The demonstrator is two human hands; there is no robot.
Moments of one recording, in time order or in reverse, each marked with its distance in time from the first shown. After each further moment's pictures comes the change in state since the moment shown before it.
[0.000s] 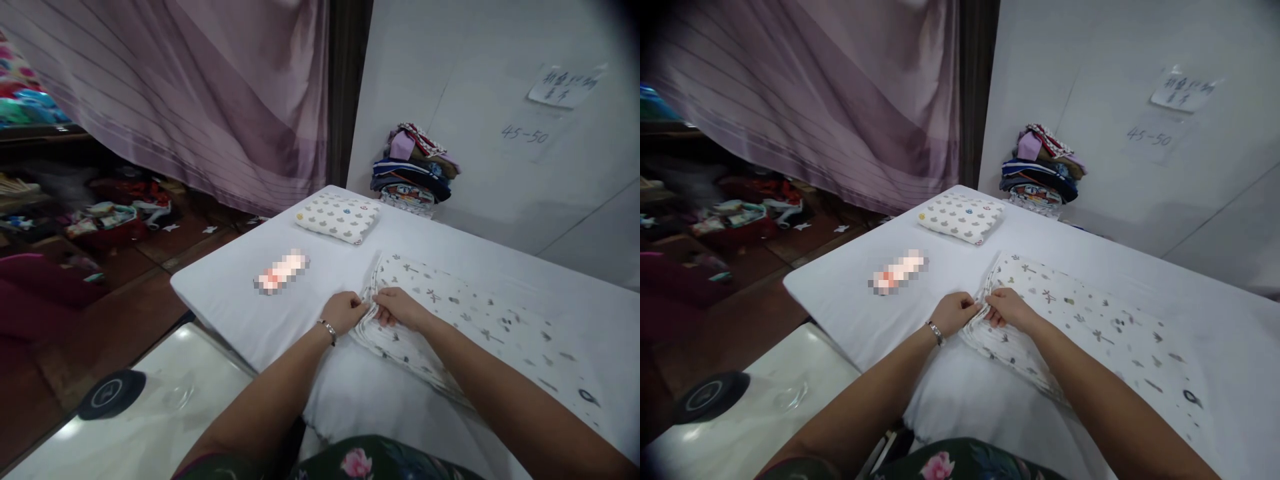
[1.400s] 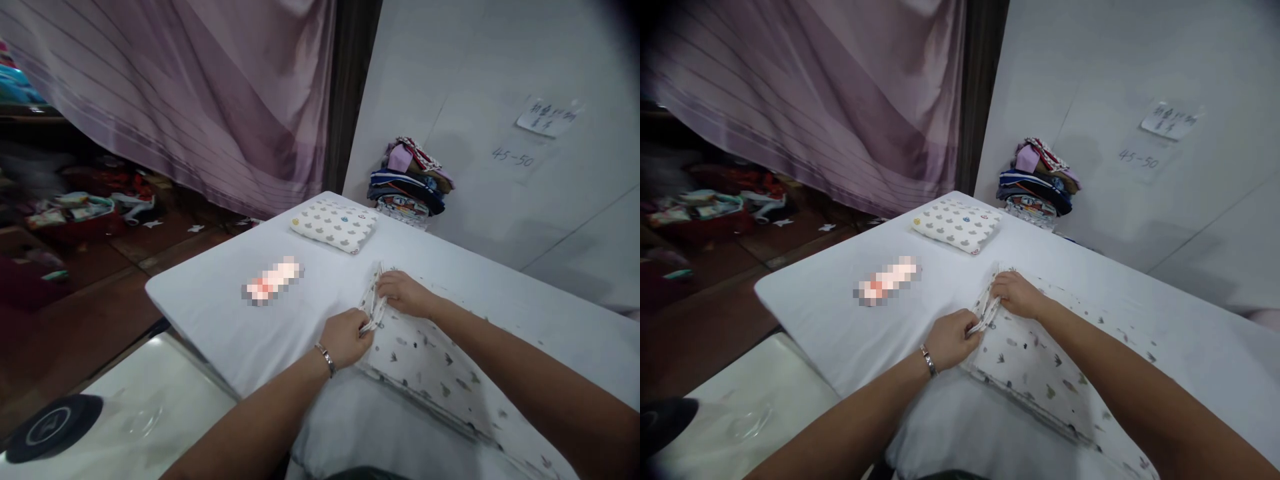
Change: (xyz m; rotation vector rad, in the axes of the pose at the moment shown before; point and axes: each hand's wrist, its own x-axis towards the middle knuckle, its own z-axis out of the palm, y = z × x) left_hand -0.016 0.015 0.003 0.271 0.003 0.261; right_hand 0.031 -0.026 -0.075 -1.156 -0.039 -1.001
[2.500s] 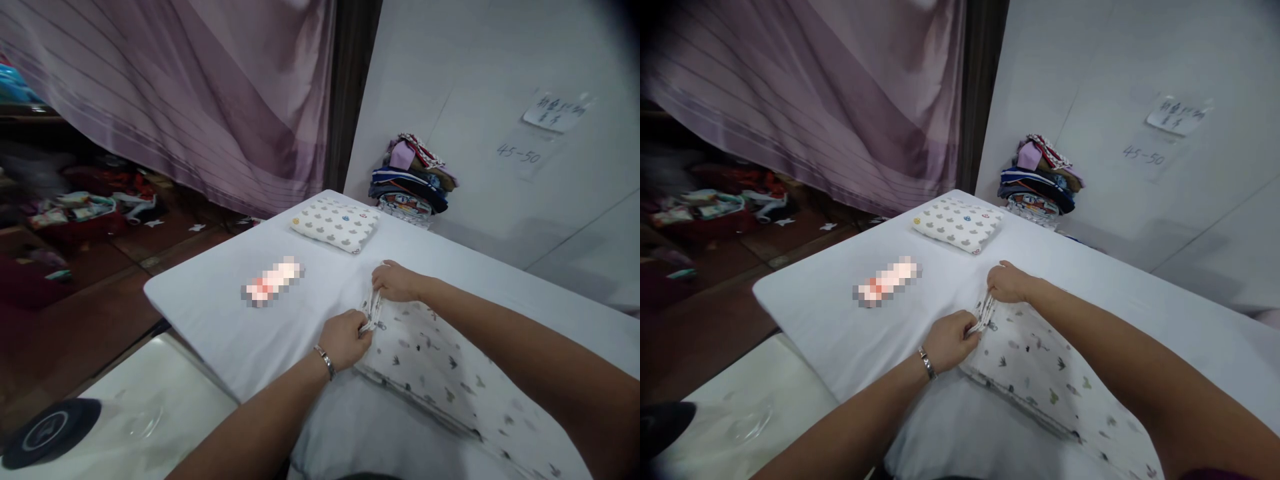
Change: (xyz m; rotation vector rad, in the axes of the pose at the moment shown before) left_hand 0.000 -0.004 -0.003 -0.013 -0.055 -0.080; right_hand 0.043 0.004 -0.008 -0.038 -0.296 0.129
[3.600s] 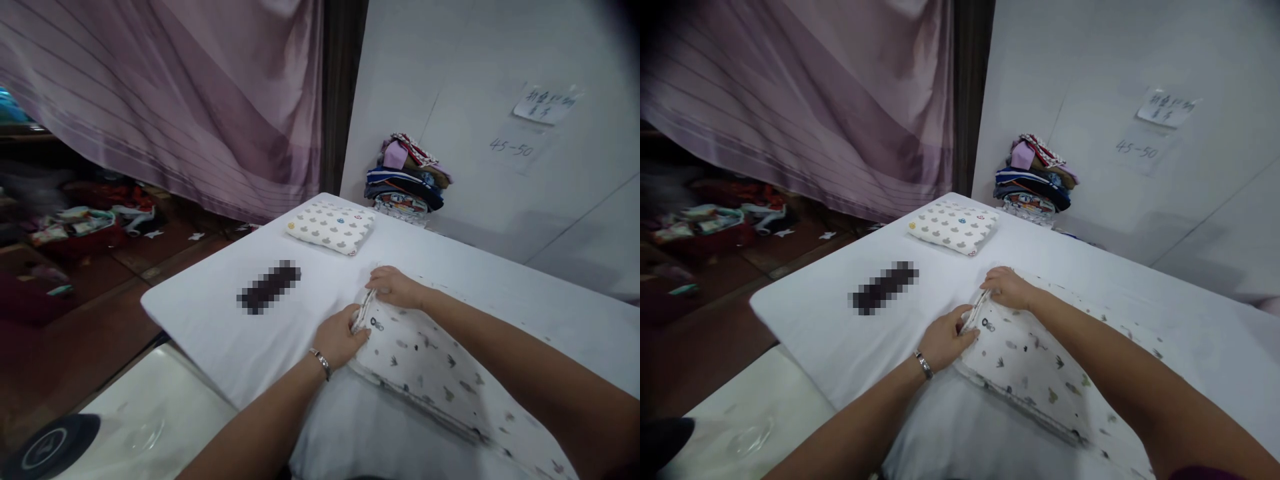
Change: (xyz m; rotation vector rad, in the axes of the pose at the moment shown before) left_hand 0.003 -0.005 -0.001 -0.167 -0.001 -0.149; right_hand -0.017 0.018 0.030 0.102 0.312 -0.088
